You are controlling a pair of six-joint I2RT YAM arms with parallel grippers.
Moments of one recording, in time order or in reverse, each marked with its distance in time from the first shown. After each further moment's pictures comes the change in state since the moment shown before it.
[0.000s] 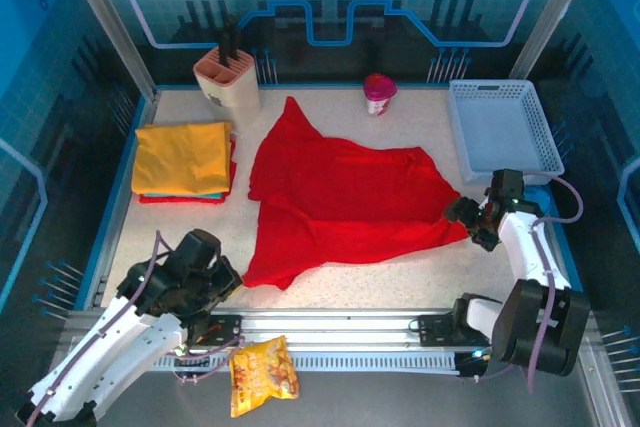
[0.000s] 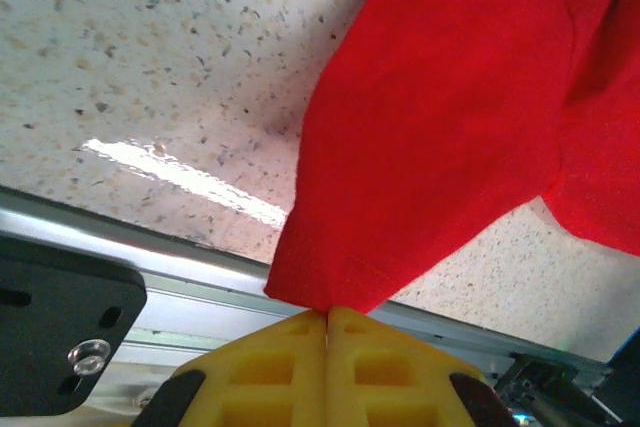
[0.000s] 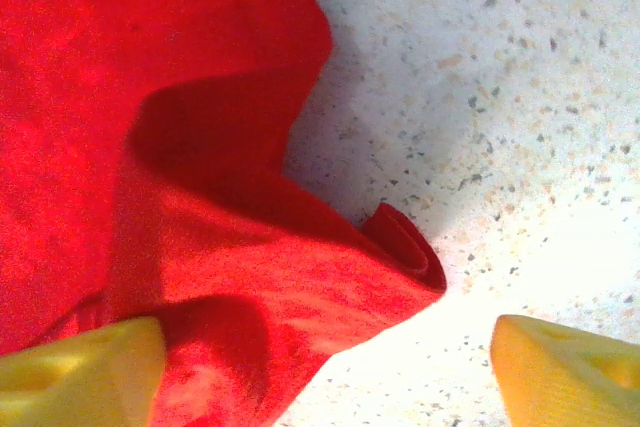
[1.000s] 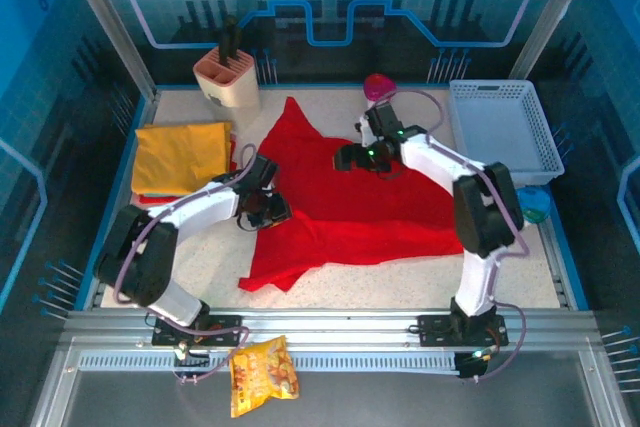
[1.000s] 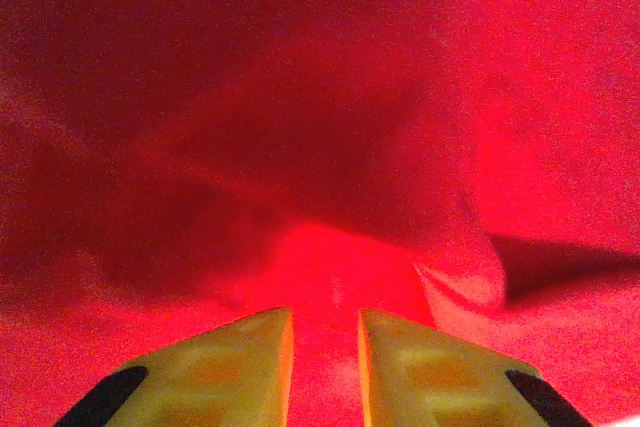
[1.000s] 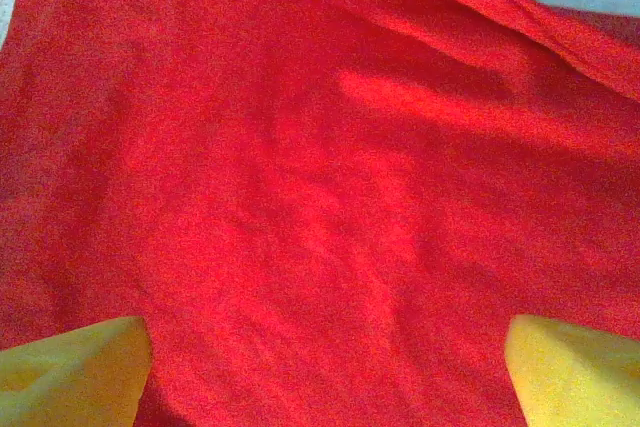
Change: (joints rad) left arm 0.146 1.128 0.357 0.674 0.024 0.520; right arm 0.666 0.807 0.753 0.242 -0.107 -0.091
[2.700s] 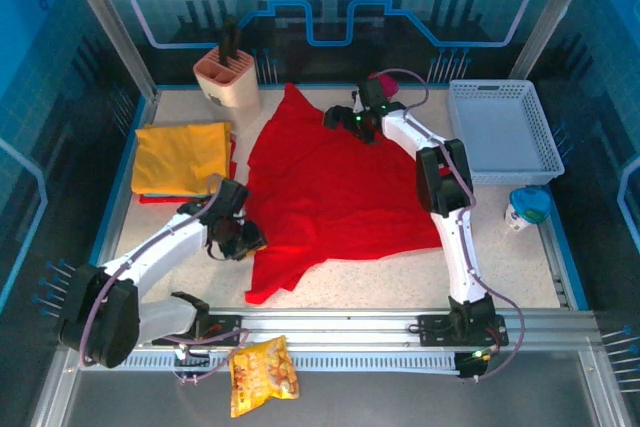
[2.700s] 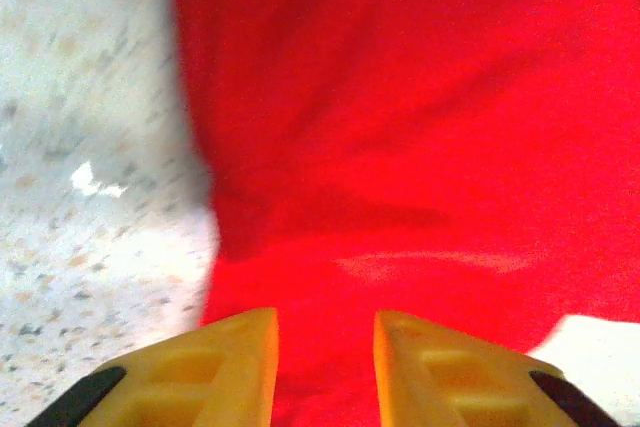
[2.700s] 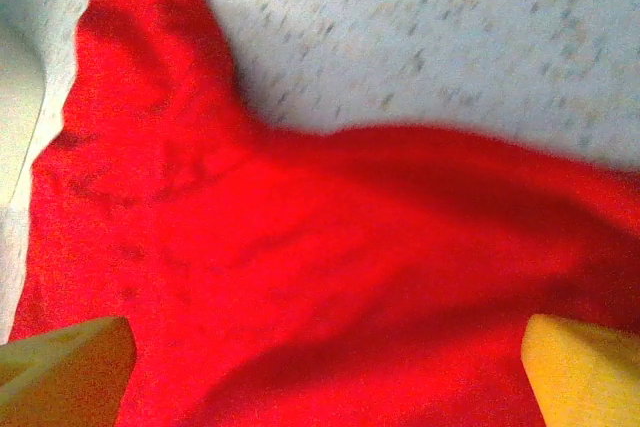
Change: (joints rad) left arm 0.069 -0.355 -0.168 -0.260 0.027 -0.040; right arm -0.069 0.478 0.573 0.070 -0.025 0.193
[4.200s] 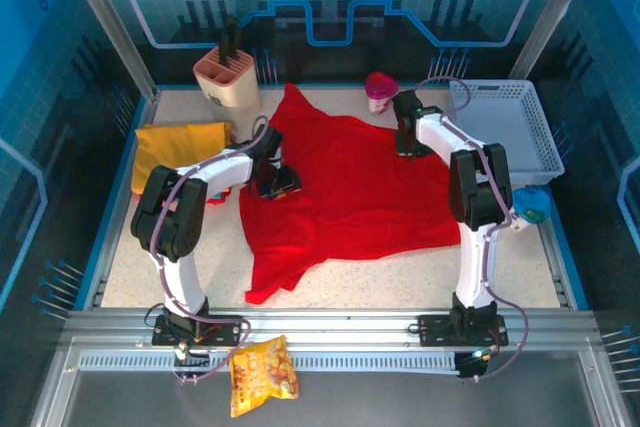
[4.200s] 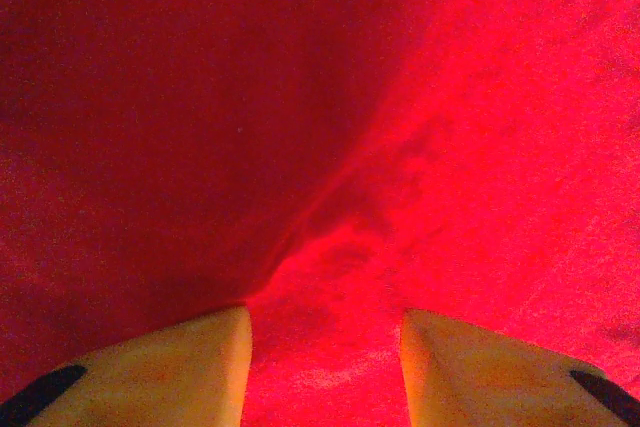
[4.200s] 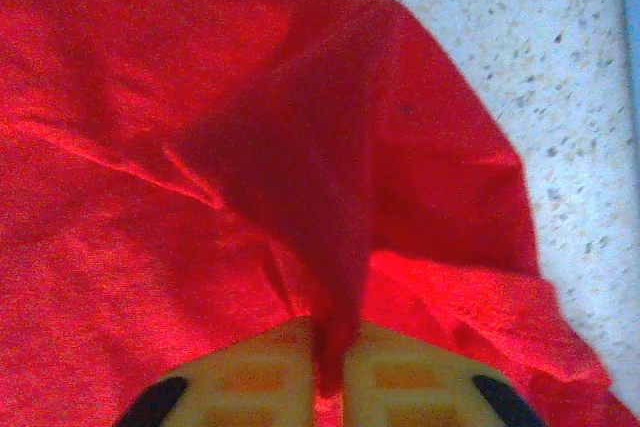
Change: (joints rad) left arm 0.013 0.653 0.489 0.235 0.021 0.182; right arm -0.132 -0.278 -0.348 -0.307 0.657 -0.229
